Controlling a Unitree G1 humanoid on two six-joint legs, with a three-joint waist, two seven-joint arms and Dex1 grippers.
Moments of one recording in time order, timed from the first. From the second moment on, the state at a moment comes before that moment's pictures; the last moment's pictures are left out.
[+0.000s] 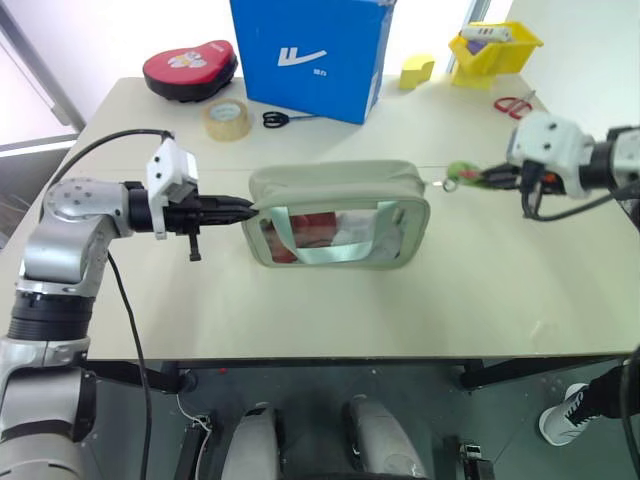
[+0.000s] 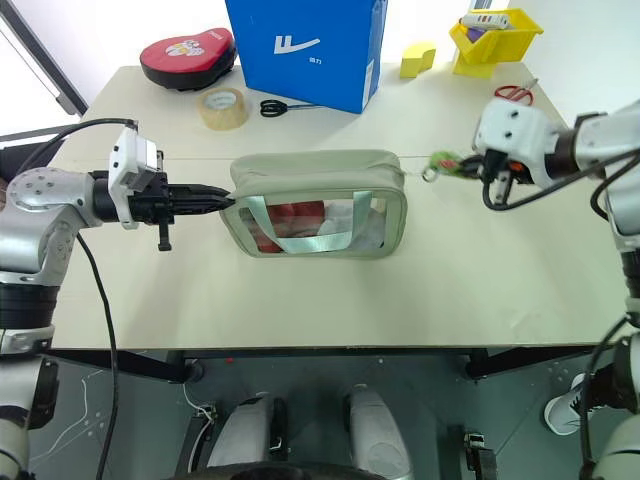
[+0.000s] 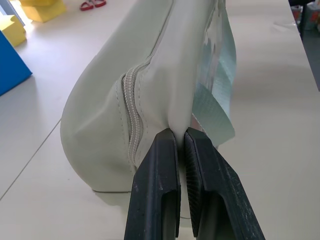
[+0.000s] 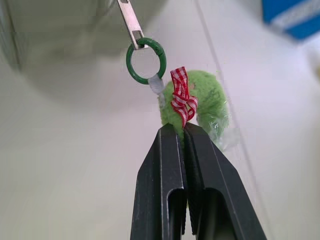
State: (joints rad) left arm -0.65 0.80 0.02 0.07 -0.42 0.35 -1.29; right arm -0.74 -1.14 0.13 0.18 0.03 0.26 1.23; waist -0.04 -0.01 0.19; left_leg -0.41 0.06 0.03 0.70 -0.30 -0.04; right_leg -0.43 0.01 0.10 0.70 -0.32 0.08
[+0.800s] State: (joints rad) left arm -0.62 0.80 0.03 0.02 -0.45 0.40 -1.25; right arm -0.50 -1.07 0.22 -0.07 -0.06 0.35 1.18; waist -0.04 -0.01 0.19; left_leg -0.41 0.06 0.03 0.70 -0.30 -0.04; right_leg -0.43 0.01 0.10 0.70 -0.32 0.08
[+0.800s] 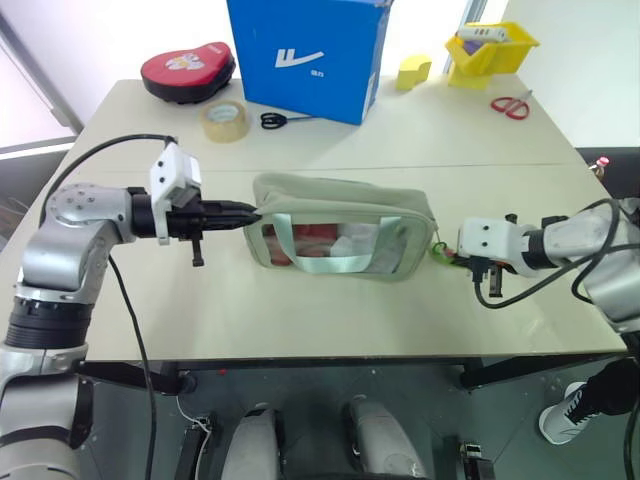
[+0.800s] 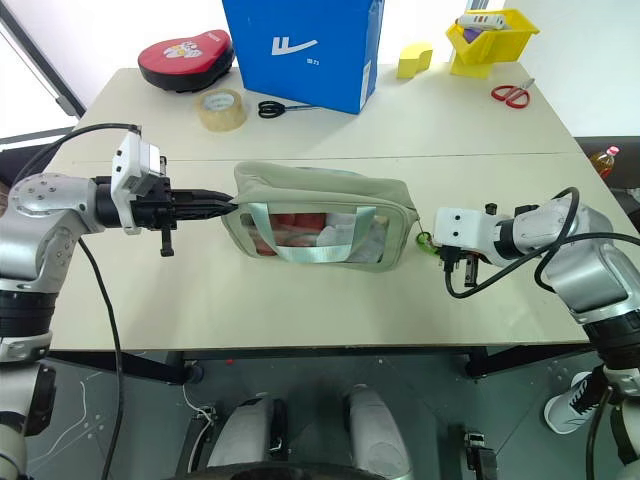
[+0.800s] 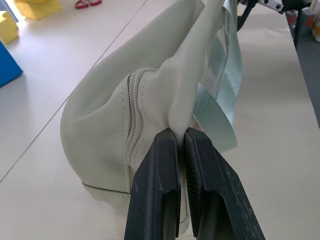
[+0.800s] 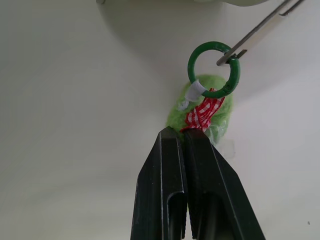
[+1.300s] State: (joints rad) left arm -0.59 0.82 0.04 -0.02 -0.47 0.43 -1.24; right arm -0.62 -0.96 0.16 -0.07 0.07 0.49 1.22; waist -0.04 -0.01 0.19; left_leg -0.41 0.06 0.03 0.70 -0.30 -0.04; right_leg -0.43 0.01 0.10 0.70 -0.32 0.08
